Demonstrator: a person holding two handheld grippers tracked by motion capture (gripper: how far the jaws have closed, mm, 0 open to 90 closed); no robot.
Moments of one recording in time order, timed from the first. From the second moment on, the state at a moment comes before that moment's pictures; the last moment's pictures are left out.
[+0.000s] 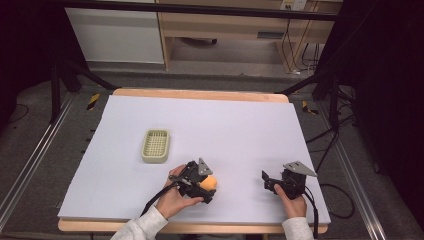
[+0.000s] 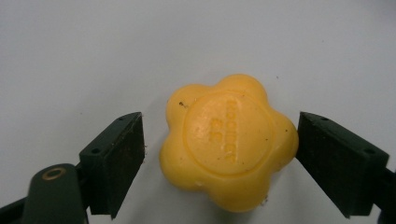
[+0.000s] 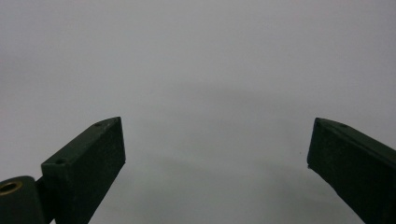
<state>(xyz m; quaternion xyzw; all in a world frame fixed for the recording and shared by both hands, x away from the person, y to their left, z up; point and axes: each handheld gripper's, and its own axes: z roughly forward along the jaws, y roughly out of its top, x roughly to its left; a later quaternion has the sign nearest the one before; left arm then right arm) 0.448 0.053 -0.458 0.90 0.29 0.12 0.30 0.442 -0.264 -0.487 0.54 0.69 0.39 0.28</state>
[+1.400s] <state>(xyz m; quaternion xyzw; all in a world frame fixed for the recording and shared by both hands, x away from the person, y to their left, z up) 0.451 0.047 -0.468 0.91 0.29 0.11 0.28 0.442 -0.264 -0.487 0.54 0.69 0.39 0.27</state>
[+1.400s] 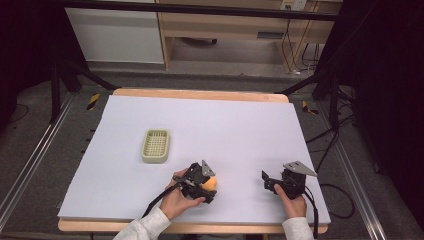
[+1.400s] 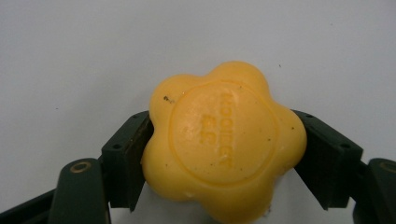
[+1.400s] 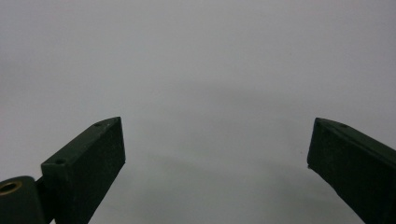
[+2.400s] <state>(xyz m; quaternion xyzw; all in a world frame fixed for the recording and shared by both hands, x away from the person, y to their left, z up) 0.452 0.053 -0.467 0.91 0.29 0.11 0.28 0.443 -0.264 -0.487 0.54 0.69 0.39 0.28</state>
